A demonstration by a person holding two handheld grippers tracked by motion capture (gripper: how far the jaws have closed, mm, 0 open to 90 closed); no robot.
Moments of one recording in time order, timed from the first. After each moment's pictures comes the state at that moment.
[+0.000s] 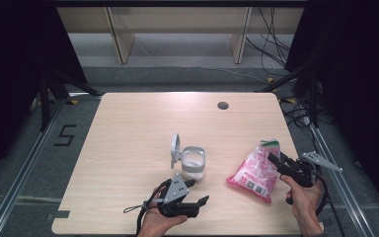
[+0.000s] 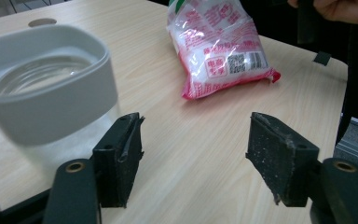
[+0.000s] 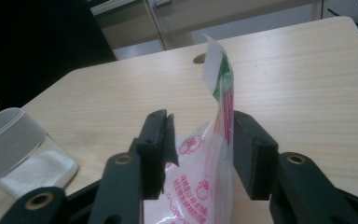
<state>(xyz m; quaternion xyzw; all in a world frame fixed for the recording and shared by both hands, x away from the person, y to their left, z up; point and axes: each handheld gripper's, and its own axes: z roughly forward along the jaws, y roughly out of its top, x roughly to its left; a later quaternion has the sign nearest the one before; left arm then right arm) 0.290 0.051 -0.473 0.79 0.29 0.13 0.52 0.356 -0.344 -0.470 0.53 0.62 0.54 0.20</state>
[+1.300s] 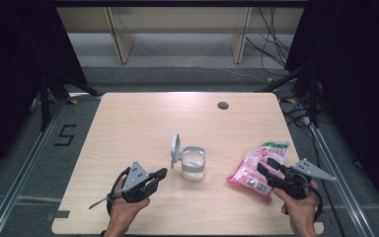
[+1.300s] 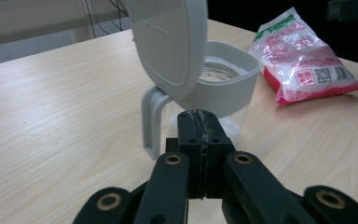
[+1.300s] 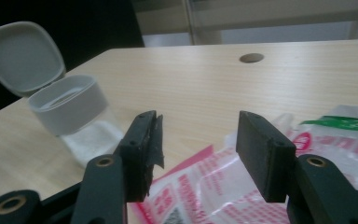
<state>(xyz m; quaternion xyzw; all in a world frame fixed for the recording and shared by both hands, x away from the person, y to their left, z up) 0.314 0.137 -0.461 0.75 0.35 0.22 0.53 0.323 -0.307 -0.457 0.46 0.67 0.55 0.20</state>
